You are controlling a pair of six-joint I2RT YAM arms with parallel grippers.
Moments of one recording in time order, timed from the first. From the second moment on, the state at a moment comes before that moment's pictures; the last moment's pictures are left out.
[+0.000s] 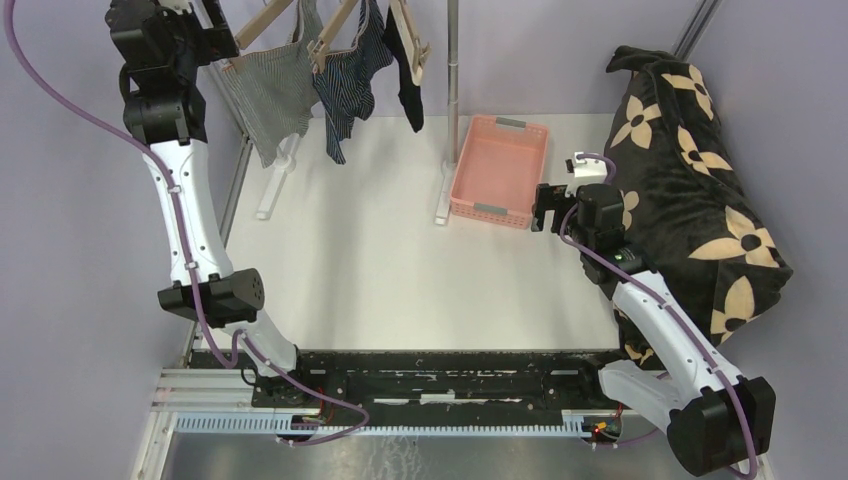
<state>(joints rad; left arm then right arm) 0.19 1.75 2.38 -0.60 -0.02 0.05 0.29 1.00 0.80 -0.20 0.18 0.11</state>
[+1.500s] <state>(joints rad) 0.19 1.95 2.38 -0.40 0.29 -0.13 0.32 1.01 0.80 -0.18 0.16 0.09</state>
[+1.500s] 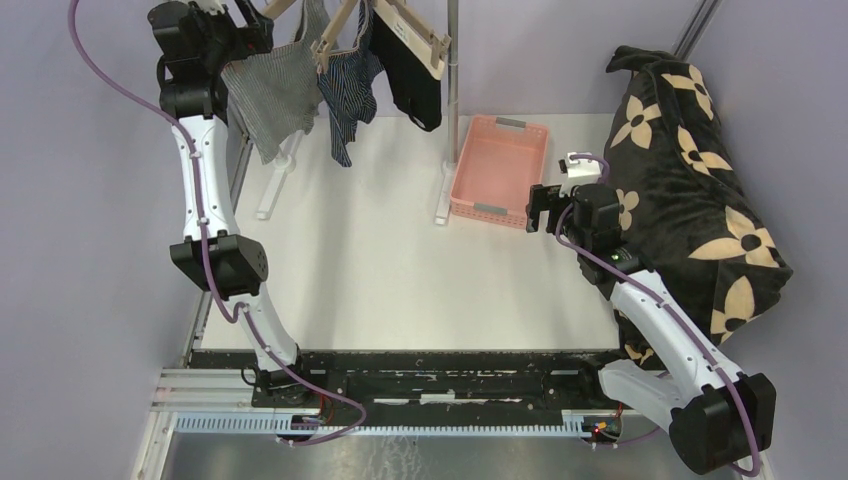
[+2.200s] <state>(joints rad) 0.19 1.95 2.38 -0.37 0.32 -0.20 0.33 0.97 0.79 -0.17 0.15 0.10</state>
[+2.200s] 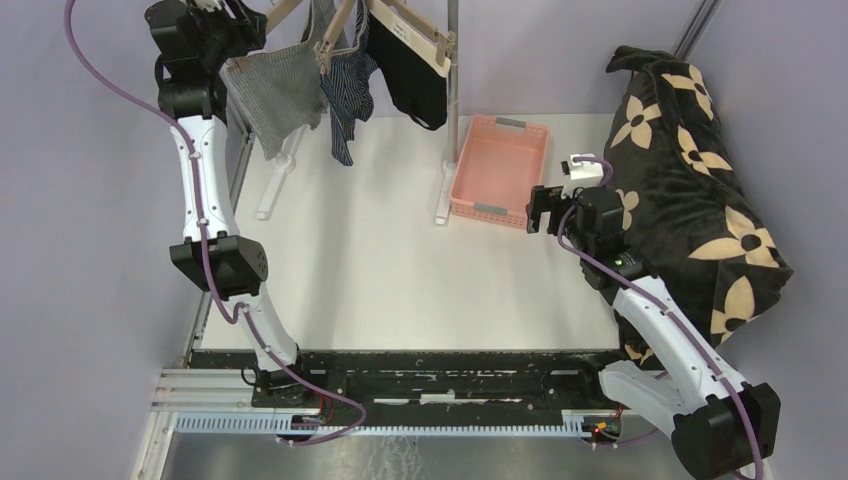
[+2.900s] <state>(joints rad) 0.19 1.95 2.39 -0.49 0.26 -0.06 0.33 0.97 0.79 -0.16 0.13 0.10</state>
